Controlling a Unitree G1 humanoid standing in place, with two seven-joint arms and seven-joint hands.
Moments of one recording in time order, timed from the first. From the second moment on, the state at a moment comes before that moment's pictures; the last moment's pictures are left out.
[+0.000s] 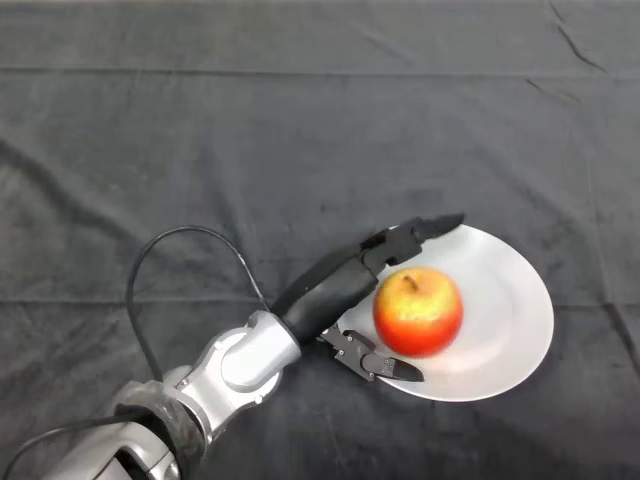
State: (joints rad) left arm -0.72 0.16 -0.77 1.14 0.01 -0.92 0.08; right arm -0.65 -0.49 -0.95 1.22 0.88 0.20 0.40
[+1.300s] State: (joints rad) left arm -0.64 0.46 -0.41 1.20 -0.08 -0.85 0.06; right arm -0.65 -0.49 -0.95 1.22 0.88 0.20 0.40
